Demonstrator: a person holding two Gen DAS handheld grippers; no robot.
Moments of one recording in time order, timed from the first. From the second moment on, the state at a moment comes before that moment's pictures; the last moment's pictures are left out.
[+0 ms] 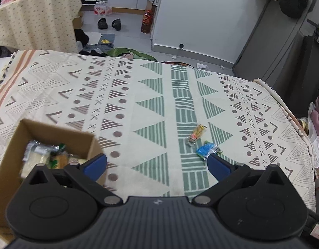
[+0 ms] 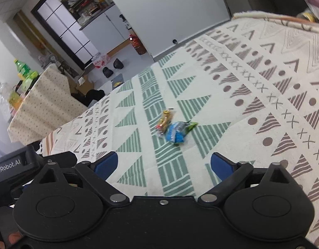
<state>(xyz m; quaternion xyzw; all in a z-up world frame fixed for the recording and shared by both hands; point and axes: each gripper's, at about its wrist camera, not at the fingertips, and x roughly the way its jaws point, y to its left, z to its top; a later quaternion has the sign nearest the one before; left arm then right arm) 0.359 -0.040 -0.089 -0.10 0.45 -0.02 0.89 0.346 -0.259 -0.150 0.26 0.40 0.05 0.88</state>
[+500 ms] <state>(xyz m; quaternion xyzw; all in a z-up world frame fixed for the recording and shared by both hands) 0.412 -0.073 -0.130 -0.07 0.47 -0.03 0.88 0.384 -0.281 -0.201 0.30 0.43 0.06 0.85</state>
